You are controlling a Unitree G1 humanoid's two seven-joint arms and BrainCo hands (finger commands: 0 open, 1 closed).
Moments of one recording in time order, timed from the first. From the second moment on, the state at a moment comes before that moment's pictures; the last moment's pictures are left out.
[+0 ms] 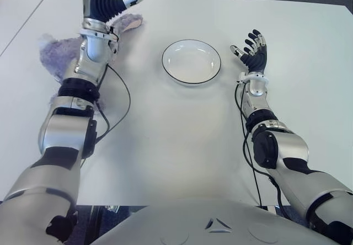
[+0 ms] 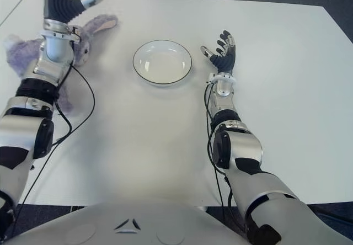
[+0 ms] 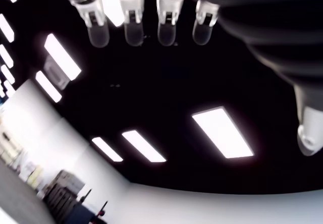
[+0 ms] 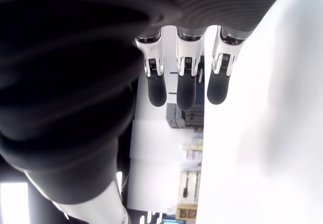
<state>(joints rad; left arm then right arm) -0.88 0.48 -0.05 0.83 0.45 -0.71 0.43 -0.79 -0.14 -0.29 1.20 -0.11 -0.56 -0.21</state>
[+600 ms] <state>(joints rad) -0.76 0.54 -0.06 0.37 0.54 -0.54 0.35 -0.79 -0.13 -0.29 1.20 -0.11 -0.56 -0.20</state>
